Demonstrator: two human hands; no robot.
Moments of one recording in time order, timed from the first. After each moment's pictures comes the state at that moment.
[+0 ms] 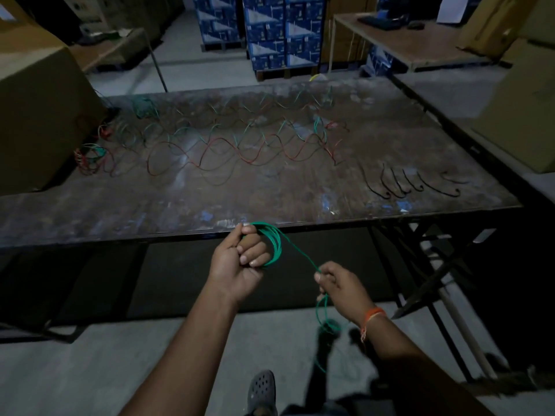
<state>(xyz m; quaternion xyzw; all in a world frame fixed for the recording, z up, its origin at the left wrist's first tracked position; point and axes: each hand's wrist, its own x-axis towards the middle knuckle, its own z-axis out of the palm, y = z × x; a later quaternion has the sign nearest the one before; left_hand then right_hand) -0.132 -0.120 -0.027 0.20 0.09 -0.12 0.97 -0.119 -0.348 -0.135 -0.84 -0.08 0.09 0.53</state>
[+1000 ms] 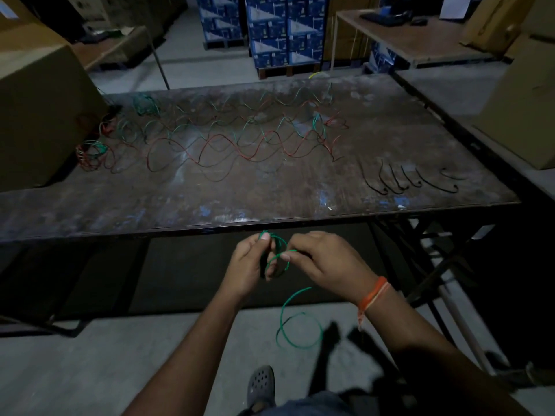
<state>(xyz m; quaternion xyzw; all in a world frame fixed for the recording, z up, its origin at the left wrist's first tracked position) -0.144 -0.146 -0.054 0.65 0.02 0.01 0.76 -0.118 -0.327 -0.024 -0.86 -0.40 -0.08 0.31</state>
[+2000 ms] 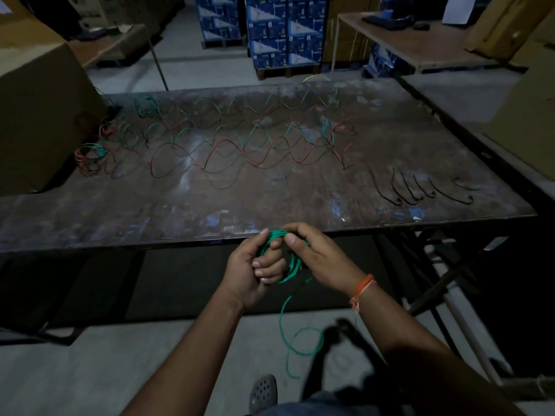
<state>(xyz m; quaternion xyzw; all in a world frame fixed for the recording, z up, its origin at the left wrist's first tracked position) -0.116 -0.112 -0.038 0.30 -0.02 -0.23 0.93 -0.079 -0.279 -0.041 -0.81 -0.23 0.07 0.54</state>
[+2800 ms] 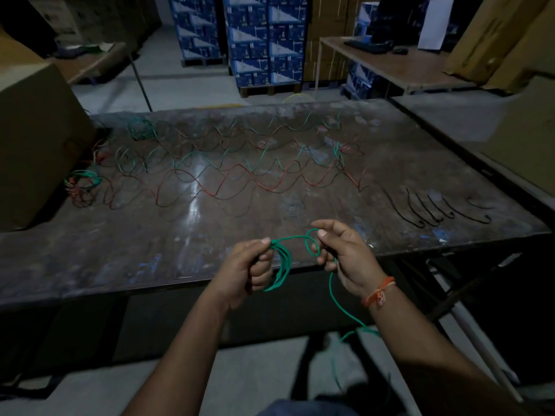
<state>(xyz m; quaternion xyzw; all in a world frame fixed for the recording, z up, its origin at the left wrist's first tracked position) -0.053 -0.011 -0.030 0.50 -0.01 -0.19 0.85 -0.023 -0.225 -0.028 -0.62 0.00 0.10 0.78</state>
